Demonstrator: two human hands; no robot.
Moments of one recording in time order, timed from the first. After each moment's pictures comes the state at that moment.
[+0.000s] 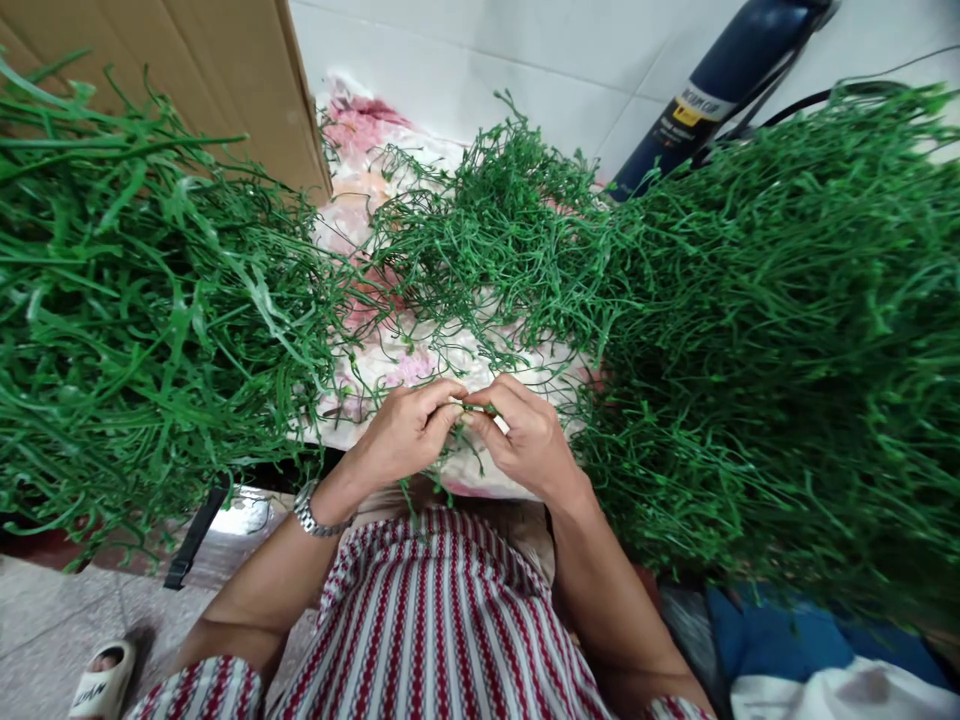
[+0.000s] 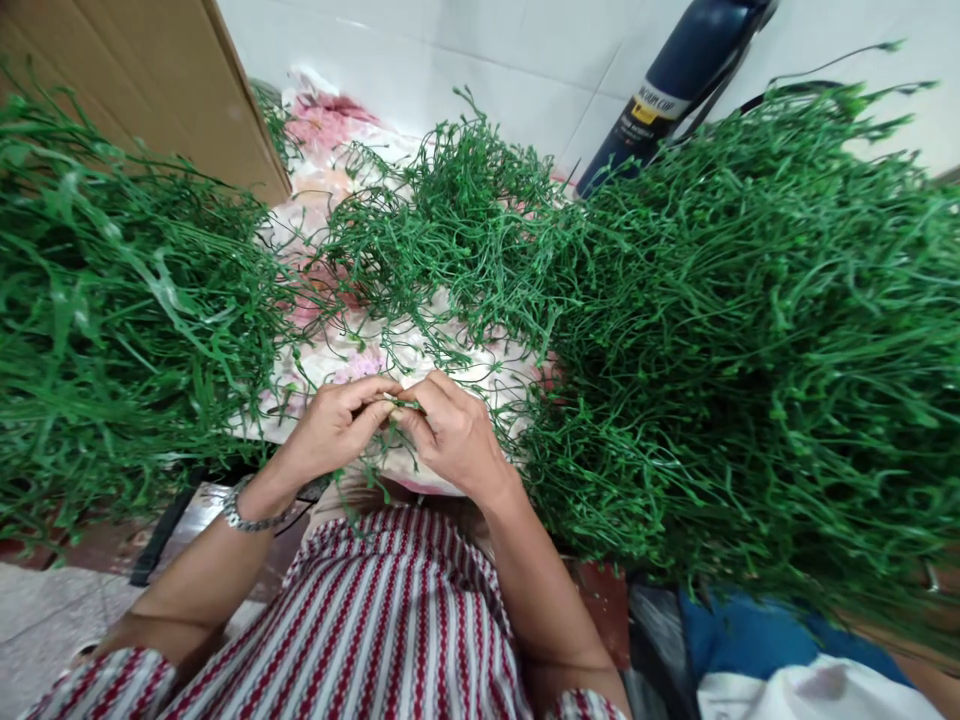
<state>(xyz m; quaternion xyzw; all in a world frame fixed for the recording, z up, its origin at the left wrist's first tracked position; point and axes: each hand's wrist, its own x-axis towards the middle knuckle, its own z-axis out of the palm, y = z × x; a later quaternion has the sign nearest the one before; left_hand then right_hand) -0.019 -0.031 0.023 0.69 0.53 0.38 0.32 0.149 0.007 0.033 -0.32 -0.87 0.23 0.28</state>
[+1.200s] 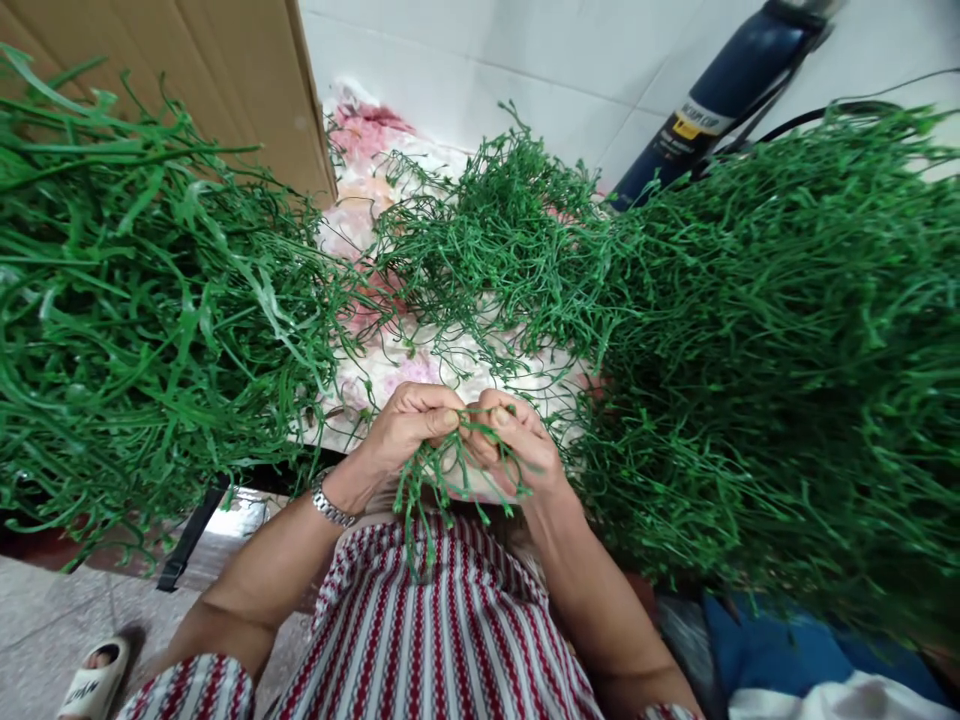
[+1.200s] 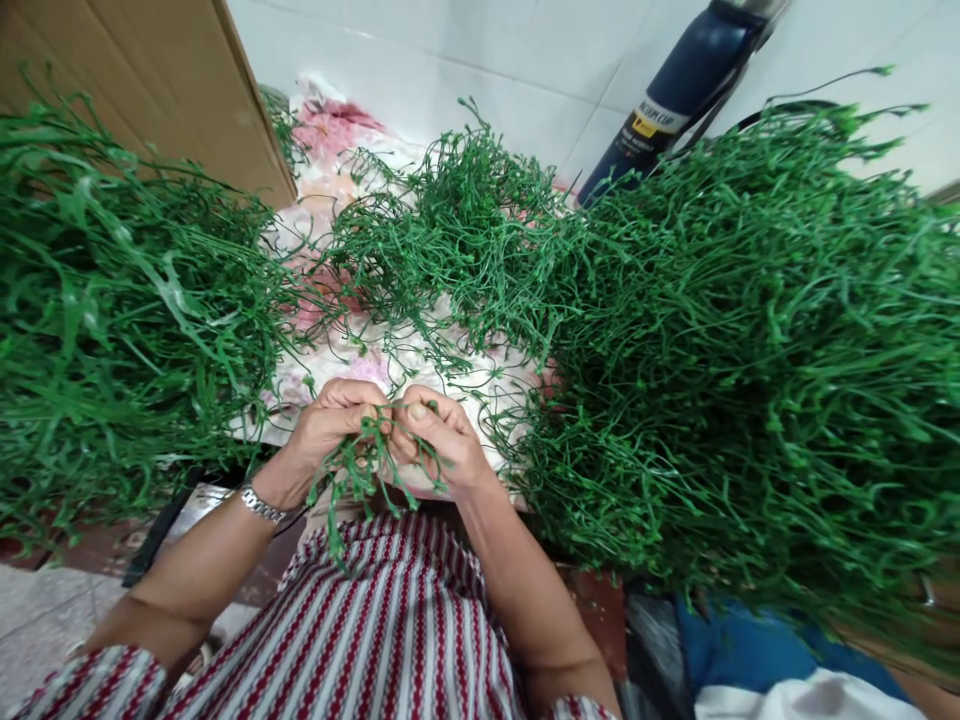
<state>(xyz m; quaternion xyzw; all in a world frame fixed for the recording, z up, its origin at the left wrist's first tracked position) -0.017 -0.024 0.015 0.42 0.38 0.50 0.65 0.131 -0.002 0.029 -0.25 -0.49 0.75 0.37</state>
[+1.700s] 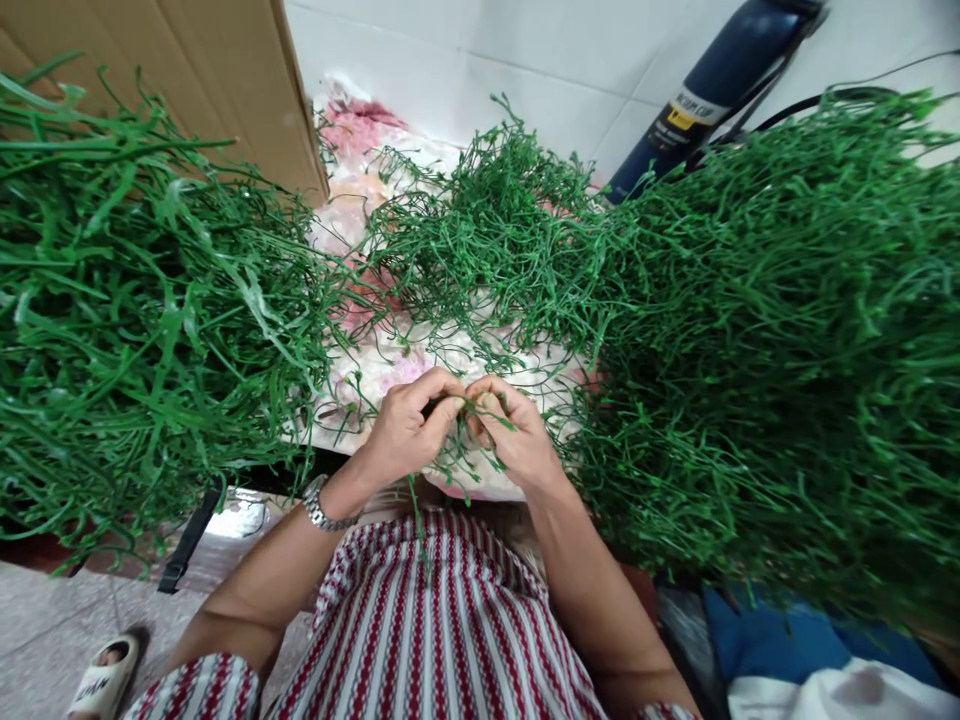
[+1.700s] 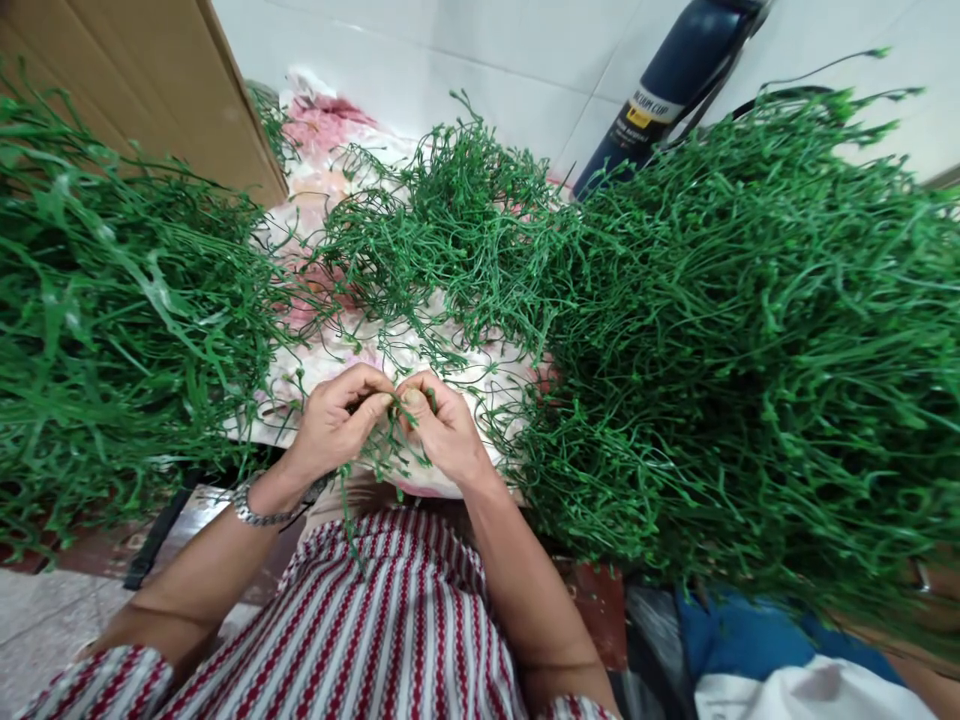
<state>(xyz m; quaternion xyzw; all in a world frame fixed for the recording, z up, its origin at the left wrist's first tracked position) -0.008 -0.026 0.020 0.64 0.50 0.49 0.32 0.136 0.005 0.017 -0.35 -0.55 0.67 0.35</state>
